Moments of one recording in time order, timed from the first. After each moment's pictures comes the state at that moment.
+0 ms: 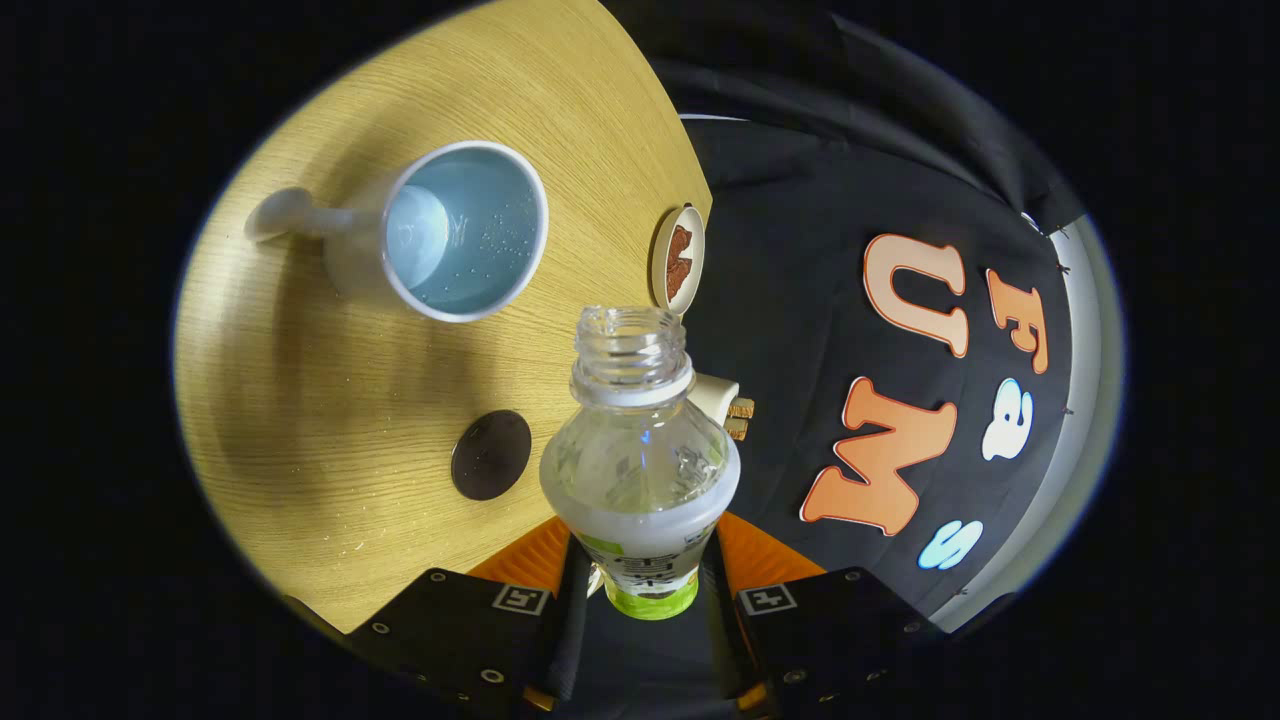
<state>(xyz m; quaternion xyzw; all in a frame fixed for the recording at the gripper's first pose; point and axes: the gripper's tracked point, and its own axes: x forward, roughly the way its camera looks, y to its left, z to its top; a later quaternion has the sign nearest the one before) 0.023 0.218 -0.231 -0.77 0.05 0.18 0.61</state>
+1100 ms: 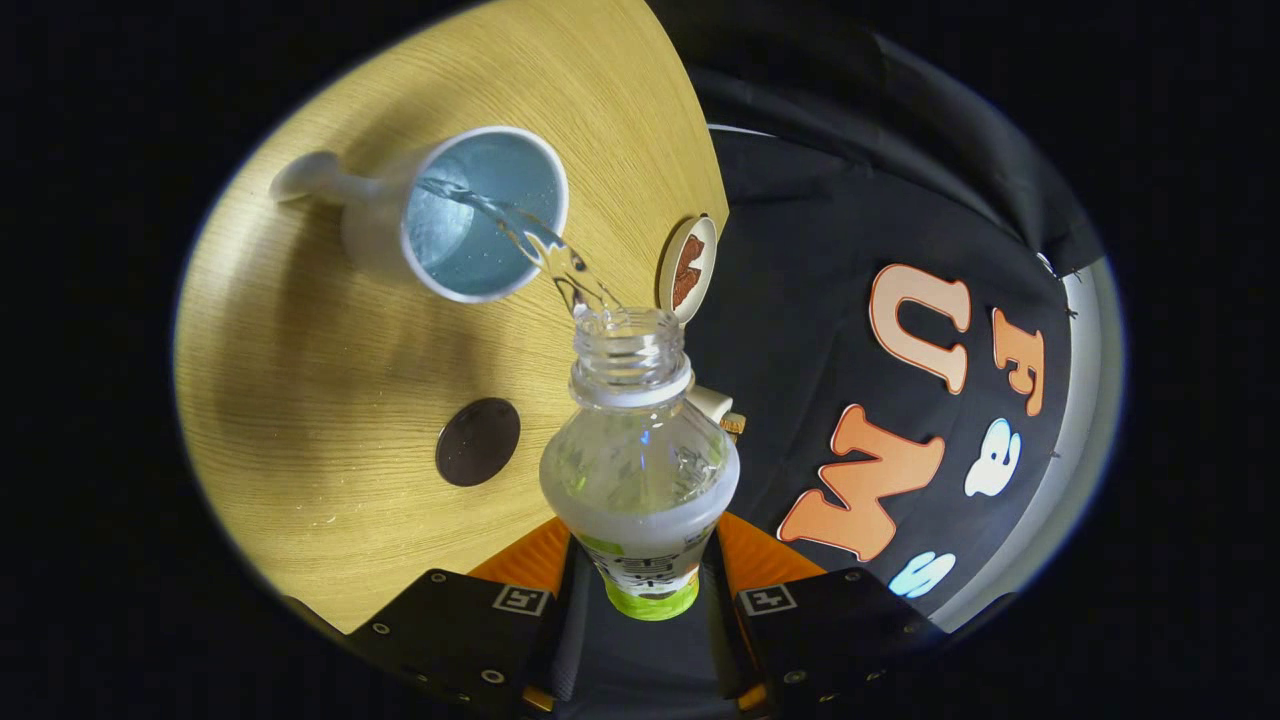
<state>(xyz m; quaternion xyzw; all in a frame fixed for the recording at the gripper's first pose) 0.026 0.223 -0.221 -0.80 0.02 0.20 0.56</state>
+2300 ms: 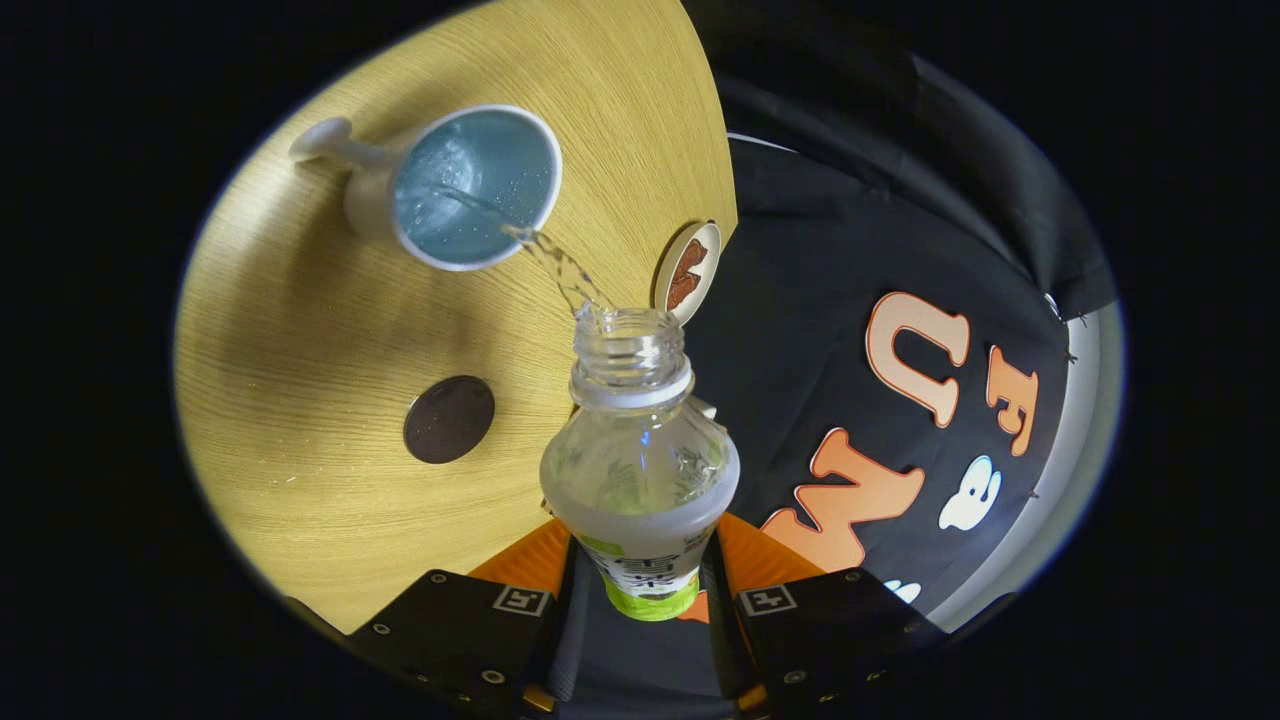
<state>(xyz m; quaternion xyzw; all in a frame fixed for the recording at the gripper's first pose) 0.038 0.232 -0.199 -0.83 0.00 0.20 0.52</state>
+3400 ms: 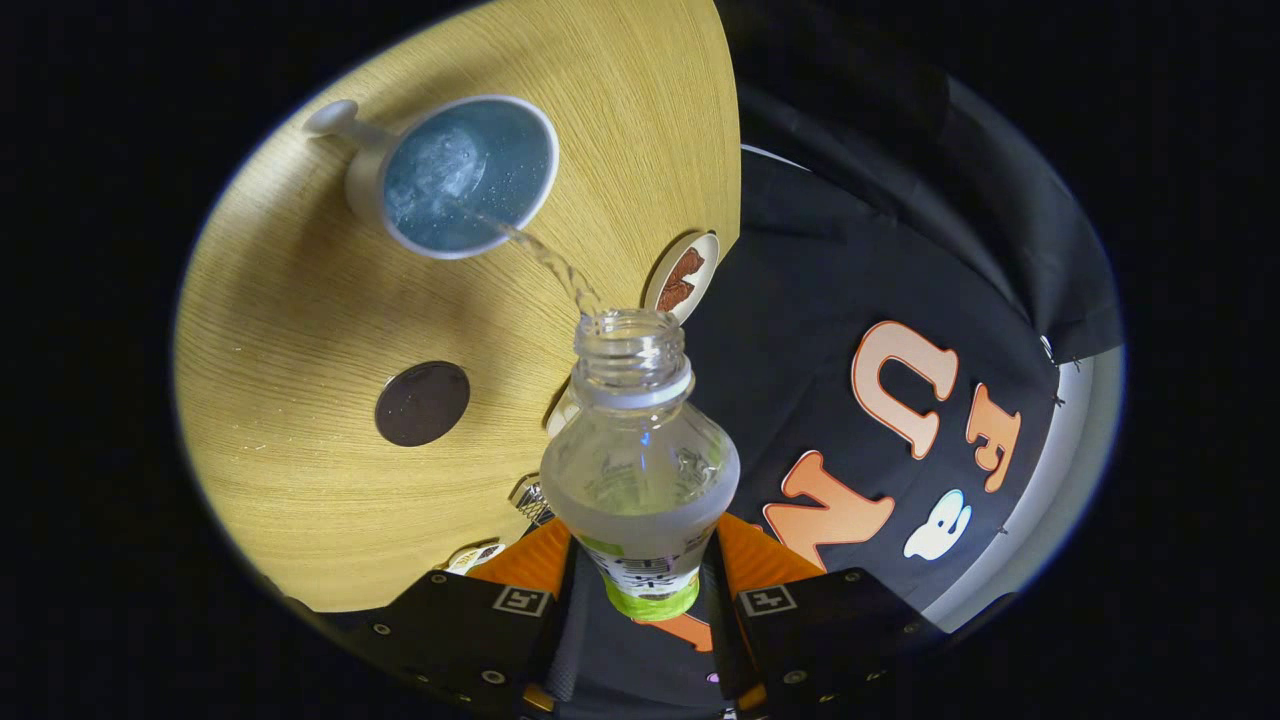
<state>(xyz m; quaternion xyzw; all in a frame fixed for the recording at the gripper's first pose) 0.045 0.249 -0.185 -0.86 -0.03 0.20 0.47</state>
